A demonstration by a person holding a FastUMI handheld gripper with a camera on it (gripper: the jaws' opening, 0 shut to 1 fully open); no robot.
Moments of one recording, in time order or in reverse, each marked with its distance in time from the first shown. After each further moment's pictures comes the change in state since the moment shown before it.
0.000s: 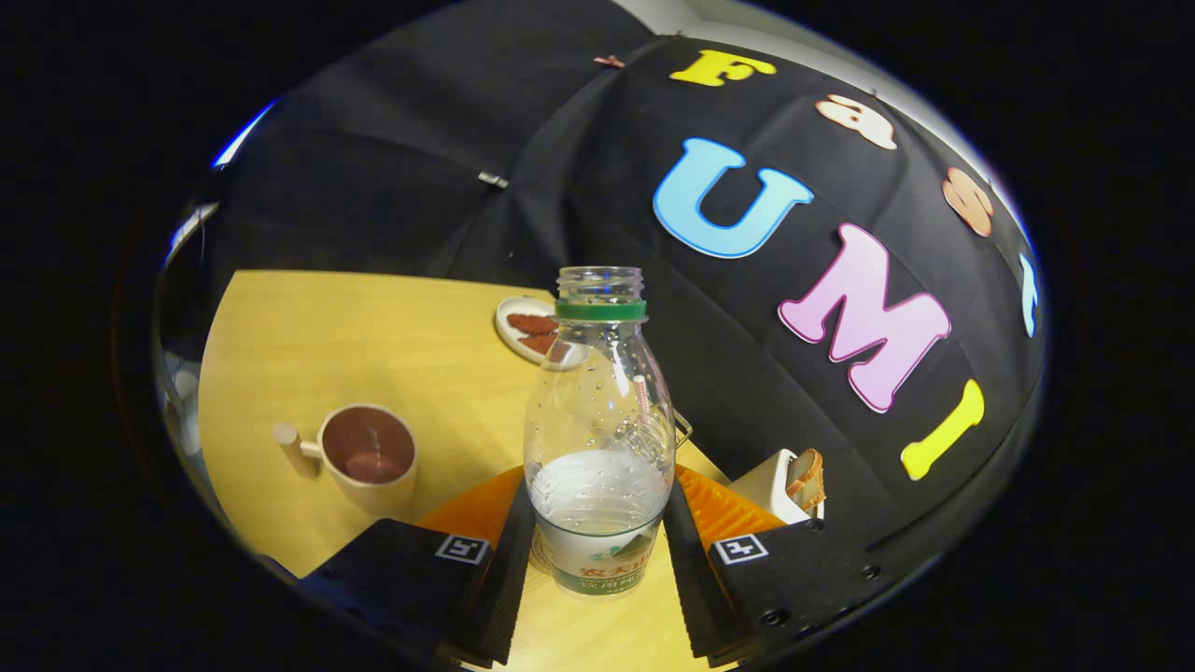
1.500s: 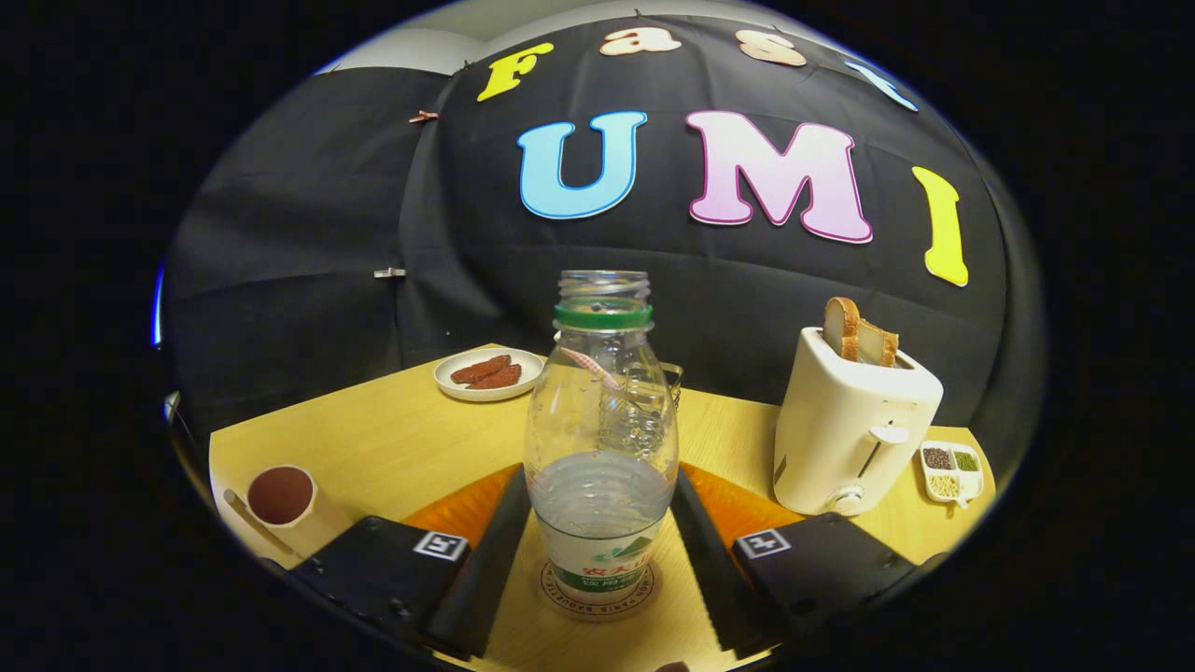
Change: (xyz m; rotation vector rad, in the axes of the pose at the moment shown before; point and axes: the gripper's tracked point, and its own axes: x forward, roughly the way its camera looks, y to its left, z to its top) arm 0.063 -0.026 -0.084 0.476 -0.088 -0.050
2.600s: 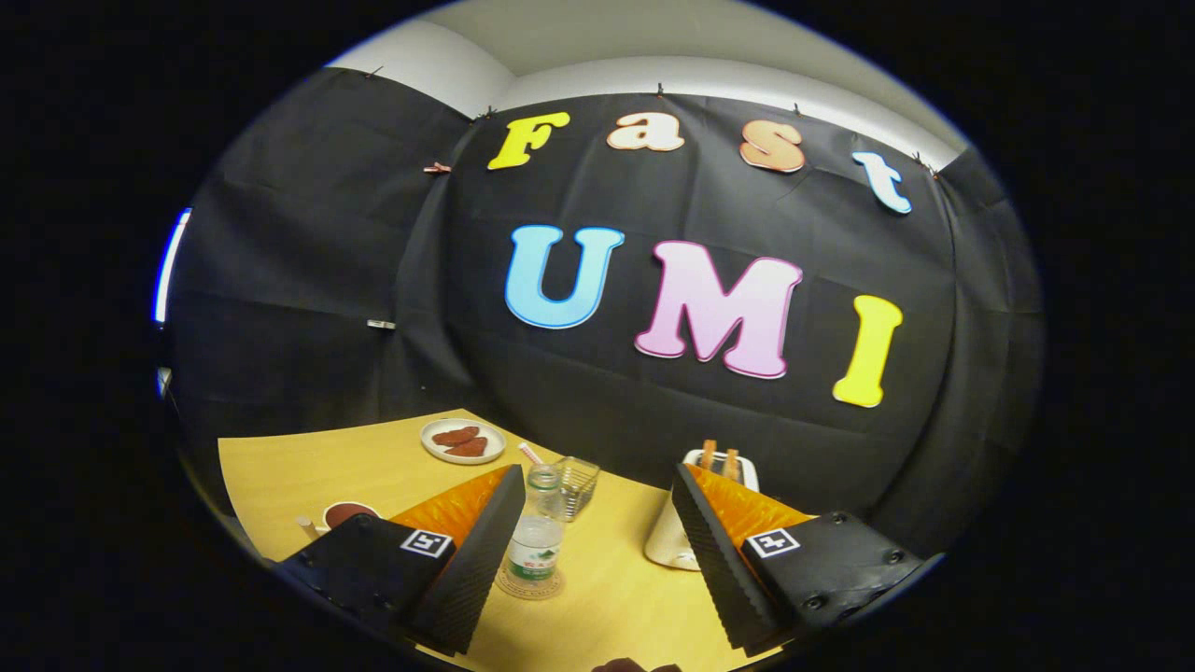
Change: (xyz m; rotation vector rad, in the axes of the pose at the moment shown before) arm -0.184 -0.054 0.150 -0.144 -0.179 -0.190
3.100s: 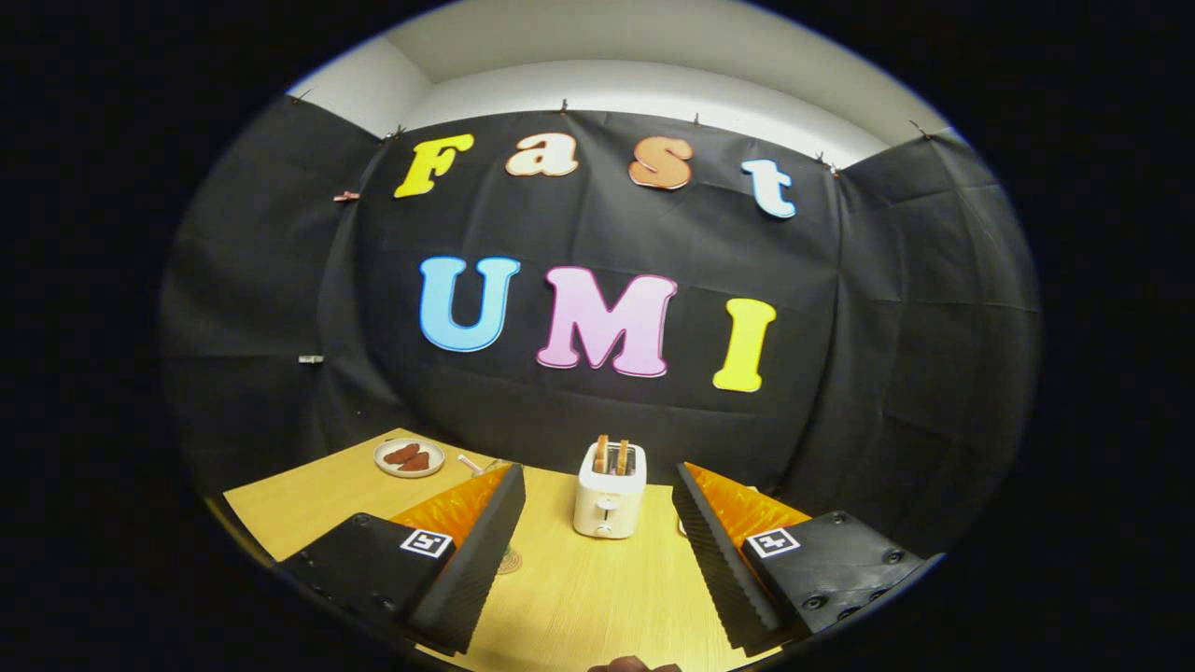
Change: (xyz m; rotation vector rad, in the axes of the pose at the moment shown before) arm -0.132 -0.050 0.065 0.118 0.009 -0.271
